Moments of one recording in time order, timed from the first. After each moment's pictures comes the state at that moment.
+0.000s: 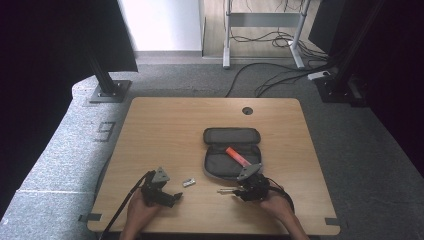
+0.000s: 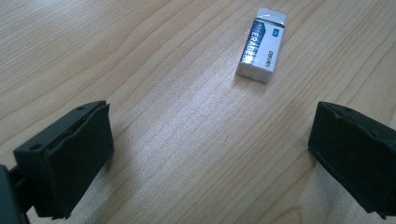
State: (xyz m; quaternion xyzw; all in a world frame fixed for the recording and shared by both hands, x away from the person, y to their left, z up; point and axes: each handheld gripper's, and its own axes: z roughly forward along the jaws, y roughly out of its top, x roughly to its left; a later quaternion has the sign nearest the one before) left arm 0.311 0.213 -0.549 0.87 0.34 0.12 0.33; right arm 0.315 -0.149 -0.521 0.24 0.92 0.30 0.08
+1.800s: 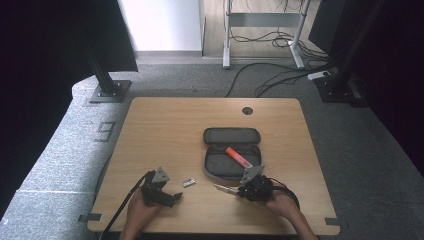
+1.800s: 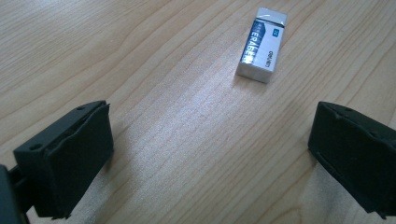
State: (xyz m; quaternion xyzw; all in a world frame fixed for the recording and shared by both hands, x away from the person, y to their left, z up) left arm 0.311 0.213 -0.548 0.87 0.33 0.12 0.33; right arm 0.312 -0.155 -0.516 0.18 0.93 0.30 0.05
